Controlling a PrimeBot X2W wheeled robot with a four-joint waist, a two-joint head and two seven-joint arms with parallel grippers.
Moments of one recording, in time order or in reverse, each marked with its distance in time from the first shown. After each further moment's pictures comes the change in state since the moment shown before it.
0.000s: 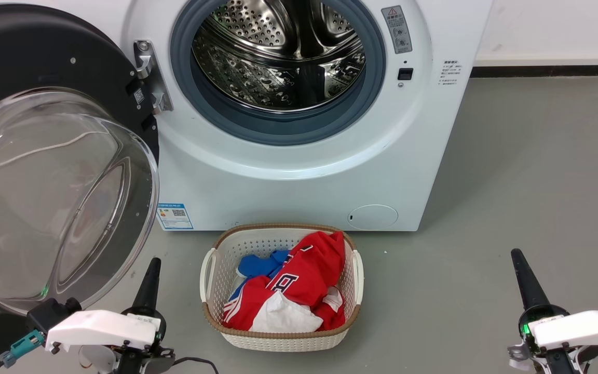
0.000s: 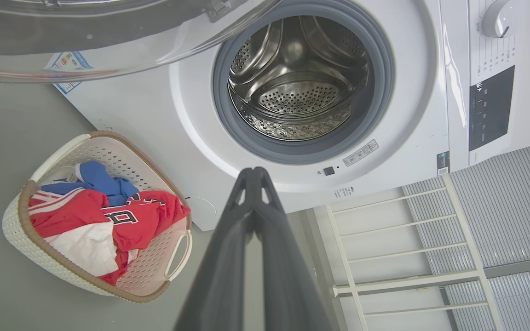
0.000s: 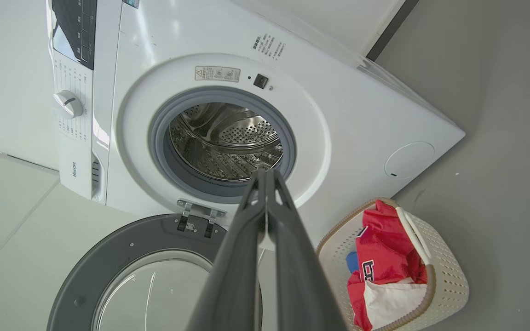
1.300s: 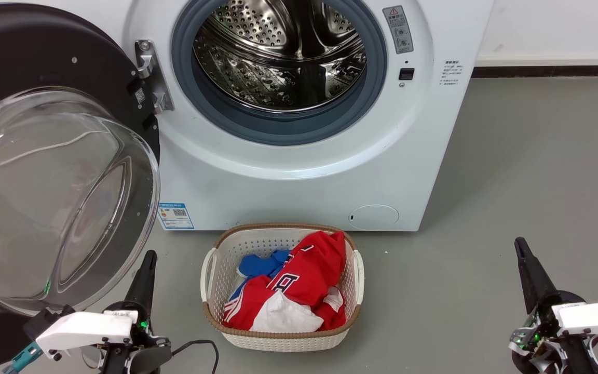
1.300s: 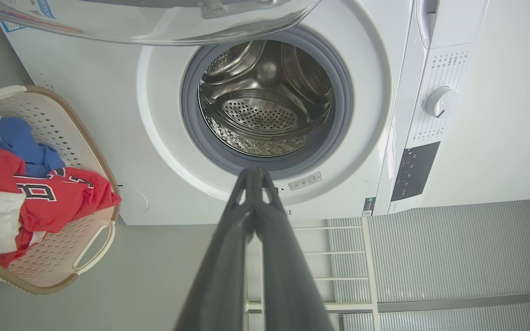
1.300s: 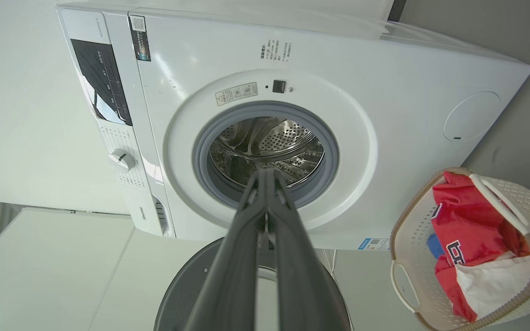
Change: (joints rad) left arm -0.024 -0.064 0.096 0.031 -0.267 -0.062 0.067; right arm -0.054 0.000 -0.024 0.052 0.343 0.000 0.053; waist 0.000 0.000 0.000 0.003
